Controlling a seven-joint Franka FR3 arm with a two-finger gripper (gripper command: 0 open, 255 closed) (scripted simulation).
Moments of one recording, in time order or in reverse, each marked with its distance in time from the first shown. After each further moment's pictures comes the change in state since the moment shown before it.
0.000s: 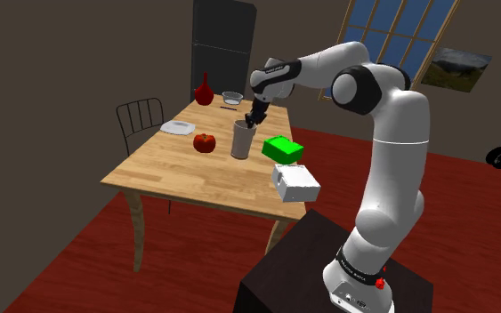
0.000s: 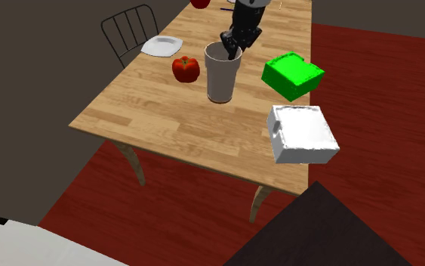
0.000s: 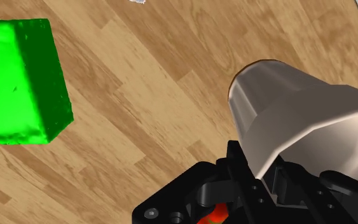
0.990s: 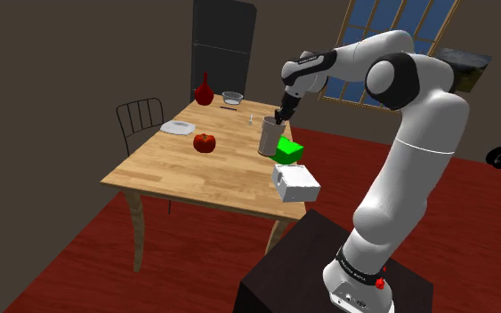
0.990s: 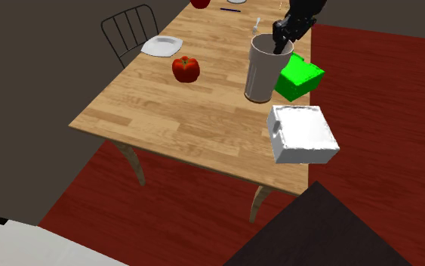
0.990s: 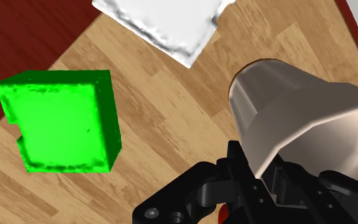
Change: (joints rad) arm -0.088 -0.245 -0.077 -0.210 -0.030 -0.051 -0.157
